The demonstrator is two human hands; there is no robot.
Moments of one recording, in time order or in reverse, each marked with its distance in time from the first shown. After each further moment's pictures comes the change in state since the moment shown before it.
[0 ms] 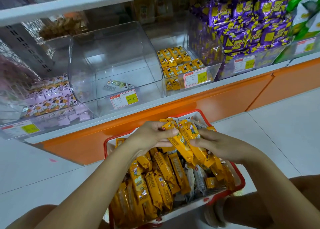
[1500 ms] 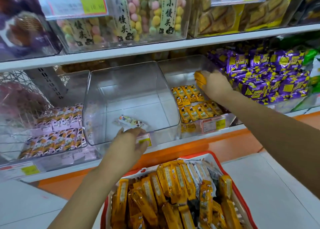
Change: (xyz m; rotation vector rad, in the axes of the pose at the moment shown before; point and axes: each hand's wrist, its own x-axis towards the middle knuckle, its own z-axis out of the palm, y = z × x) left_hand -0.003 0.063 -0.085 1.069 0.675 0.369; right_hand 0.199 -0.123 -0.171 -1.108 0.878 0.024
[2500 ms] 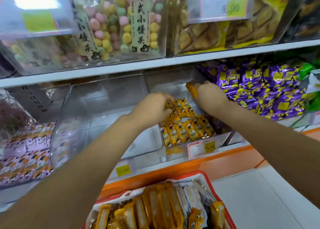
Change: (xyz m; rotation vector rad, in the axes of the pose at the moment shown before) left_hand 0.153 0.100 -0.007 0.138 -0.058 0.340; right_hand 0.015 0.016 -0.017 -0.197 -0.028 -0.153
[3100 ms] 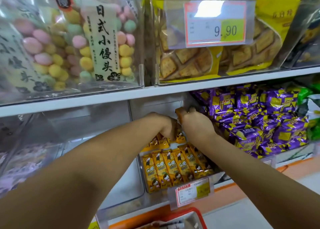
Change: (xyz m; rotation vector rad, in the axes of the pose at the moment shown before) left_hand 0.144 0.006 0.068 0.386 -0.647 0.056; right_hand 0.025 -0.003 0.038 -0.026 -0.005 0.012
